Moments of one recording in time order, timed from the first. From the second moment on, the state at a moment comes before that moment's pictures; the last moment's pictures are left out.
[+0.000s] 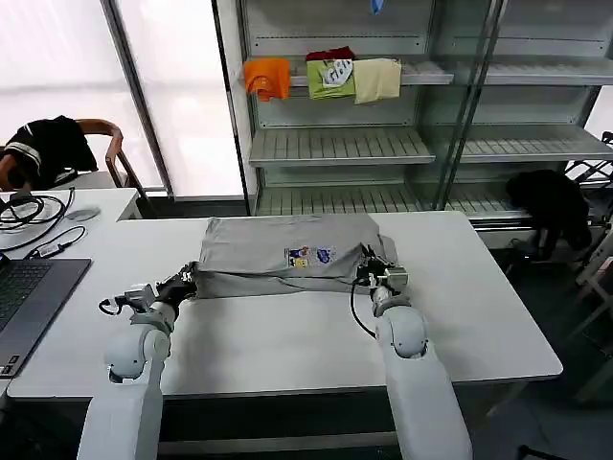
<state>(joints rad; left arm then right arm) 0.87 -1.37 -0.64 -1.56 -0.28 0.49 0.07 -0.69 1.59 0.42 1.39 0.03 -0.36 -0.01</state>
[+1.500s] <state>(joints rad) 0.91 -1.35 -0.64 -1.62 -0.21 0.50 0.07 -0.72 1.53 0.44 1.50 0.05 -0.43 0.00</state>
